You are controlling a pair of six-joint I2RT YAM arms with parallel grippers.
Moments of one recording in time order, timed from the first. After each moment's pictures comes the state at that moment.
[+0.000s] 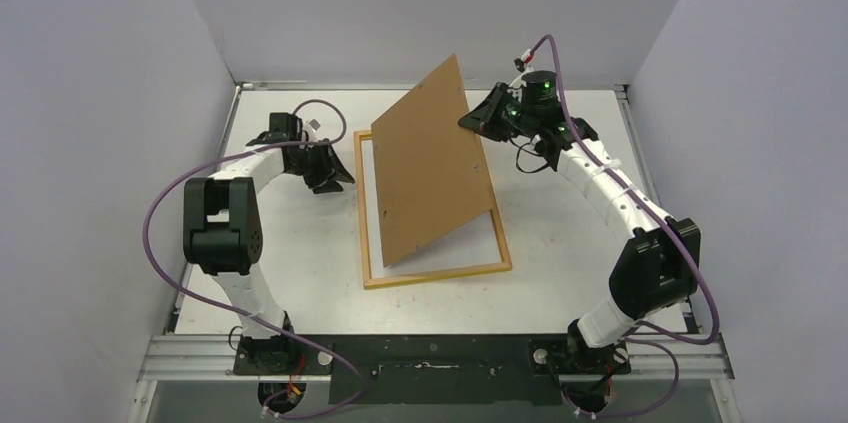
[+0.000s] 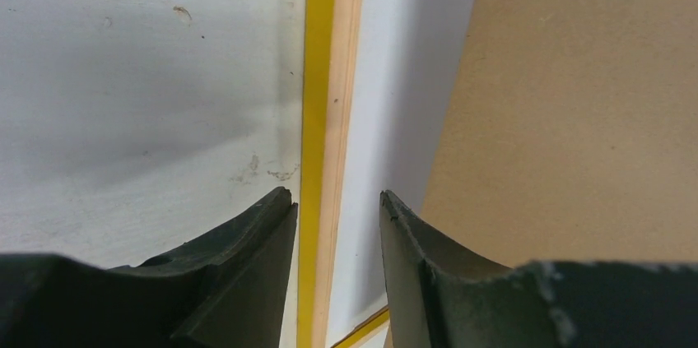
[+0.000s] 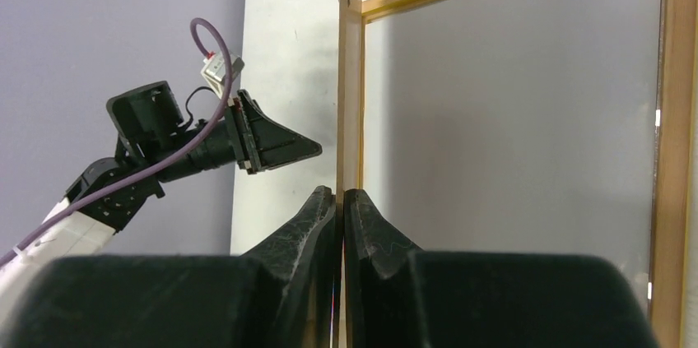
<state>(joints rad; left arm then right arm) -0.01 1.83 1.23 -0.48 0.54 -0.48 0.35 1.57 1.42 -0.33 -0.35 0.78</state>
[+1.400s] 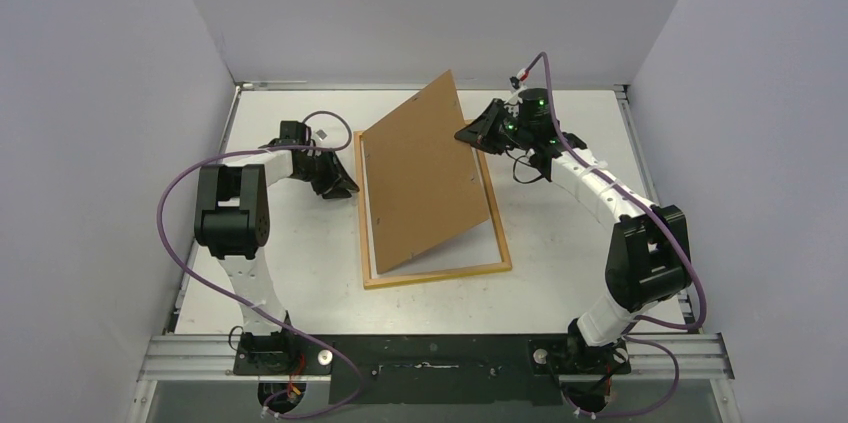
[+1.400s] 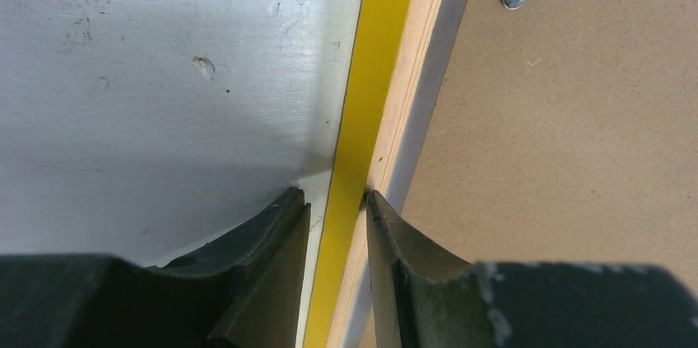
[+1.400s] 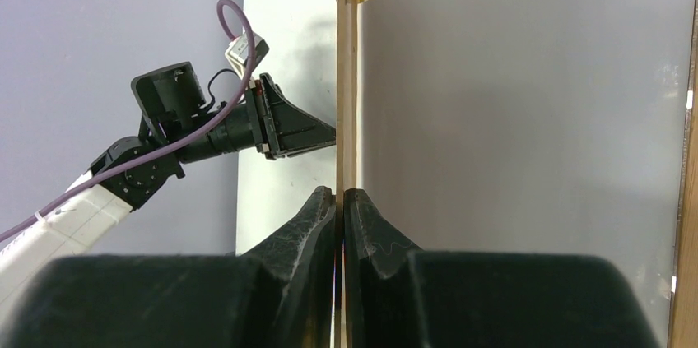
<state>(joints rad) -0.03 1.98 1.23 -0.40 0.55 -0.53 0.33 1.62 1.24 -0.11 -0.44 0.84</state>
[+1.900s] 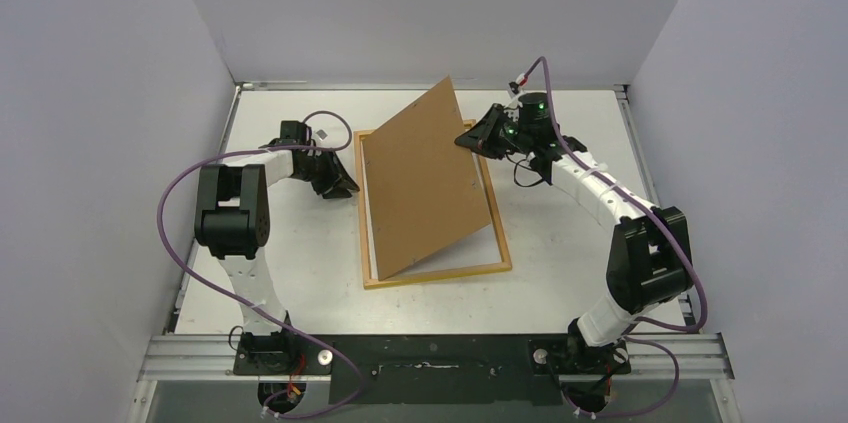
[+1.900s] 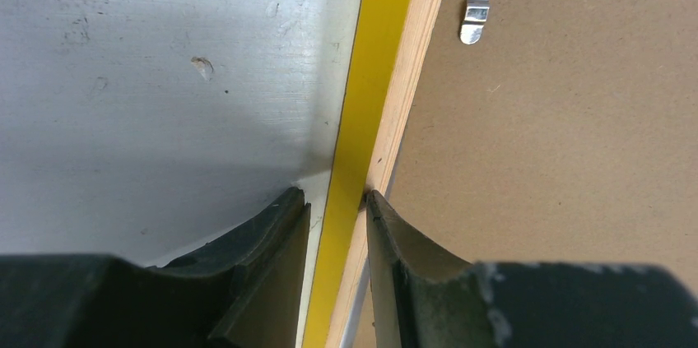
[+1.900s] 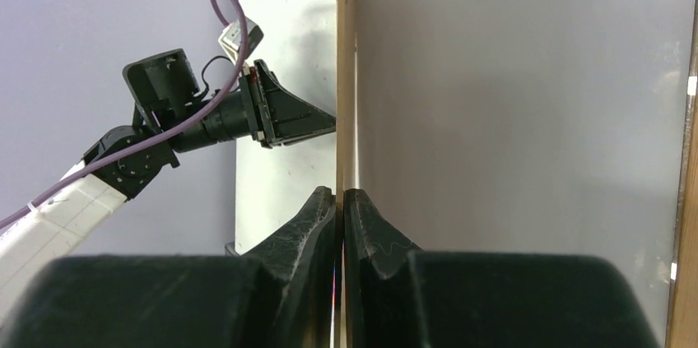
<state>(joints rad) -0.03 1.98 1.23 -0.39 0.55 -0.54 0.33 1.61 1.22 -0.11 -0.46 0.83</state>
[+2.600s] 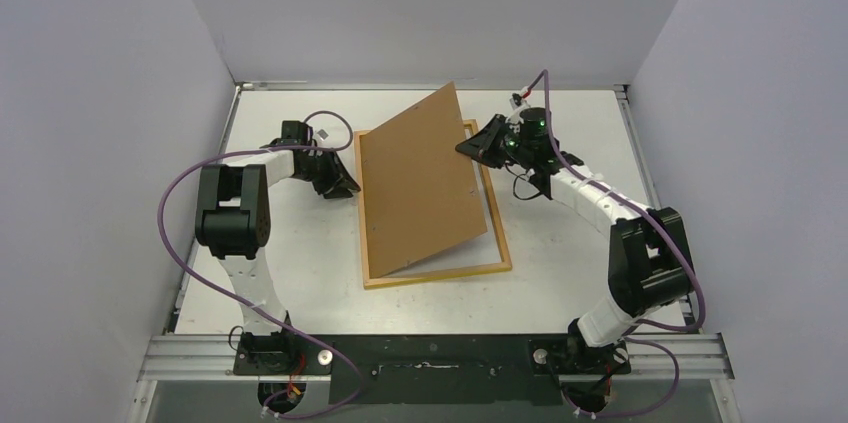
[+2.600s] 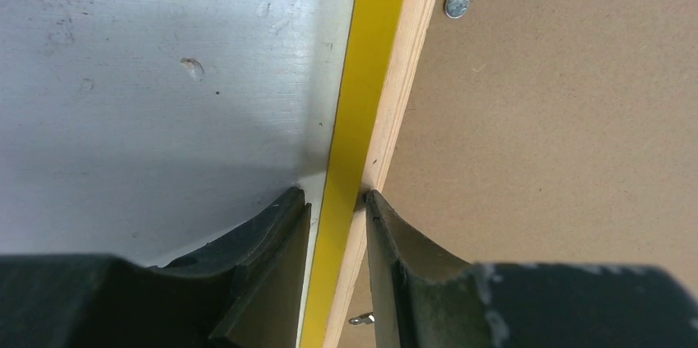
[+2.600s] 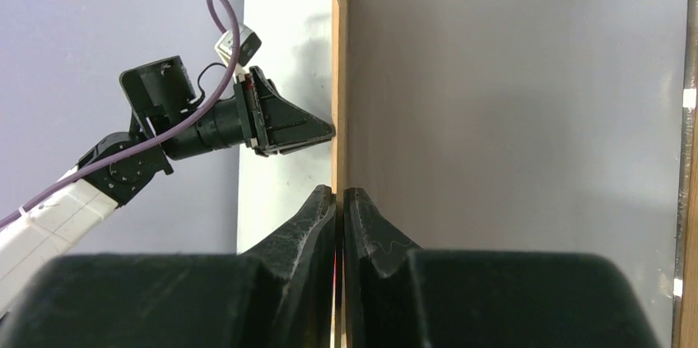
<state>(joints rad) -0.03 1.98 1.23 -0.39 0.55 -0.54 0.33 1.60 1.08 0.07 -0.45 0.88</state>
